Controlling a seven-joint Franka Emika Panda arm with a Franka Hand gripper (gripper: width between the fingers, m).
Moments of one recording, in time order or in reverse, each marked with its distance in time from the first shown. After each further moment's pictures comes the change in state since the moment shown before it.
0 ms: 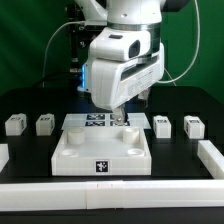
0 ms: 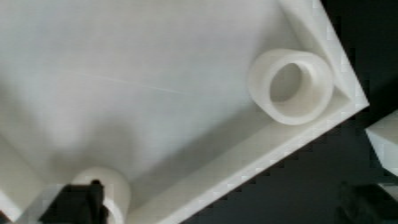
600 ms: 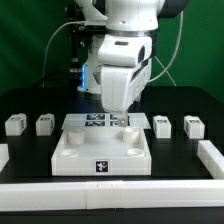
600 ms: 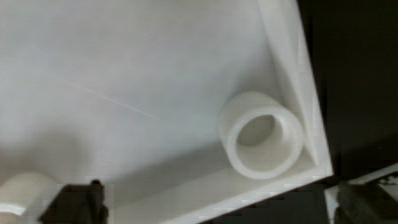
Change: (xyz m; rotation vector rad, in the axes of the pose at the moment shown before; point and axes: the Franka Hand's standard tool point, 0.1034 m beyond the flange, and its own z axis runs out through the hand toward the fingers) arm -0.015 -0.018 0.014 -0.002 -0.005 -0.262
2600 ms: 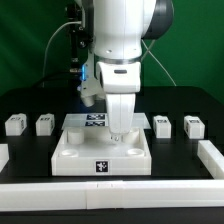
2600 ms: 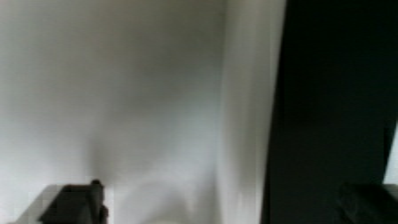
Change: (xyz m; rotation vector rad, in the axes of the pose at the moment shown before) arm -0.034 -0.025 0.050 0.052 -0.030 -0.361
